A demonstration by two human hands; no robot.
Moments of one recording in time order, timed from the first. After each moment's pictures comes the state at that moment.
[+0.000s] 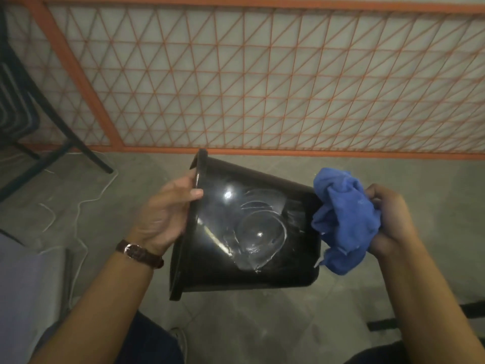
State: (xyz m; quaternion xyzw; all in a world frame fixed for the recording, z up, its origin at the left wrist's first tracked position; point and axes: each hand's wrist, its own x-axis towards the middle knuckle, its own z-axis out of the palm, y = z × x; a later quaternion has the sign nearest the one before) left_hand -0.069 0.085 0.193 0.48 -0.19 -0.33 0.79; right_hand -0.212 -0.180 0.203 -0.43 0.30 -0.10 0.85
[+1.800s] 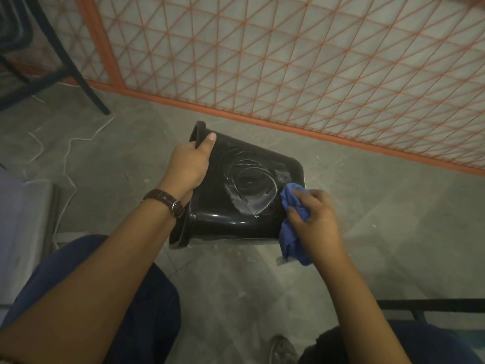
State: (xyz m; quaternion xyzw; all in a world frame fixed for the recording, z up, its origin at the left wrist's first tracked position) left_hand -0.056 0.070 0.152 0.82 0.04 -0.11 0.56; right_hand -0.204 -0.108 0.119 -0.90 0.21 -0.11 0.37
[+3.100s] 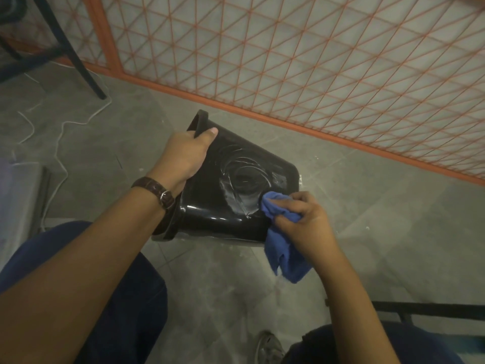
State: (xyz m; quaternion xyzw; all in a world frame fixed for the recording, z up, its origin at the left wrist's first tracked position) left_hand -0.063 0.069 0.159 0.79 0.05 -0.15 0.59; right_hand -0.205 -0.104 0.120 -0.87 0.17 -0.05 0.47
